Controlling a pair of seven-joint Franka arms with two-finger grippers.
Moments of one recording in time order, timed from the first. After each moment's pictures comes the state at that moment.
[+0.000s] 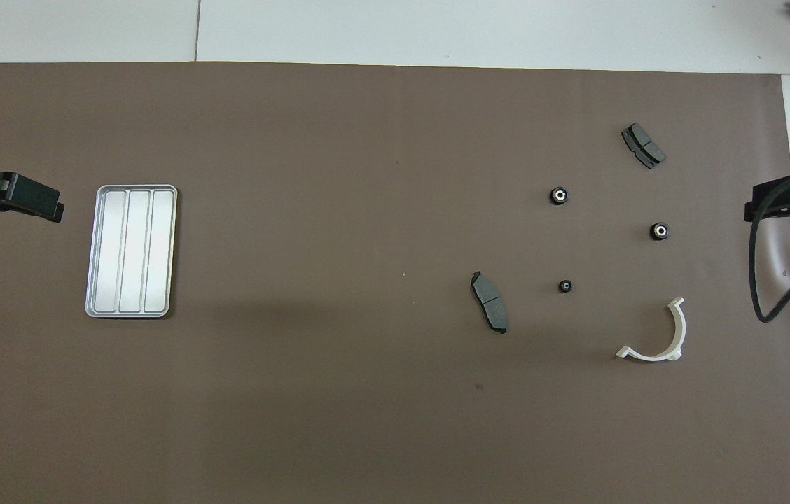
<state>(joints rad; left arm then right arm) -0.06 0.09 0.00 -1.46 0.00 1.52 0.15 -0.02 0.00 -0.02 -1.54 -0.02 1.57 0.11</state>
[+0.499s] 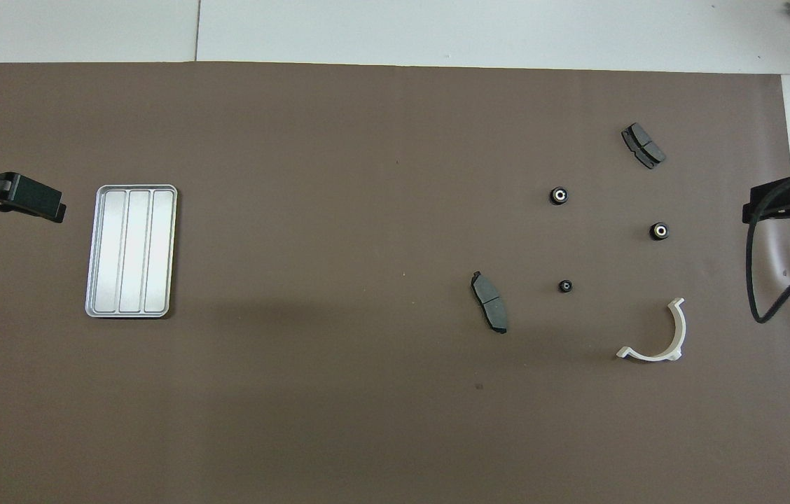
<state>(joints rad) -0.06 0.09 0.00 -1.46 0.00 1.52 0.15 -0.02 -0.01 -0.02 -1.56 -0.02 1.58 0.12</state>
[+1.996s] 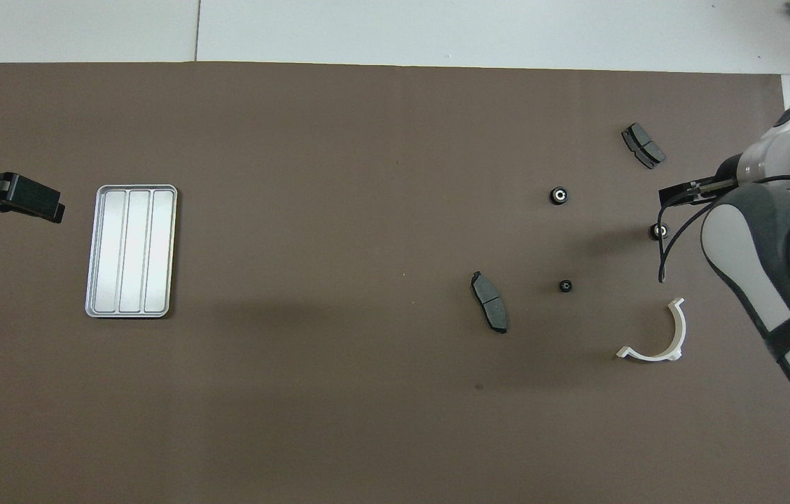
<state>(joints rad) -0.06 0.09 0.00 -1.46 0.00 1.52 0.15 -0.07 0.25 -0.04 -1.86 -0.02 2.23 -0.26</state>
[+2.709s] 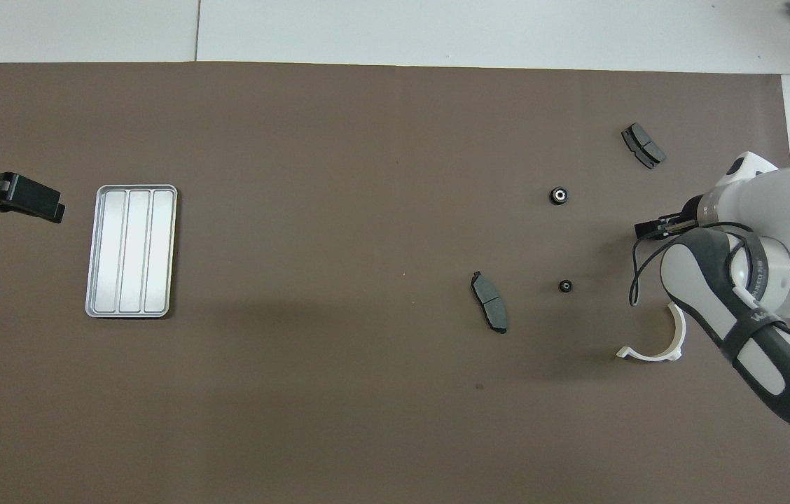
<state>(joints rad) -0.06 0.09 0.00 -1.46 0.00 1.52 0.15 -0.10 0.31 -0.04 -2.06 -0.02 2.49 -0.31</state>
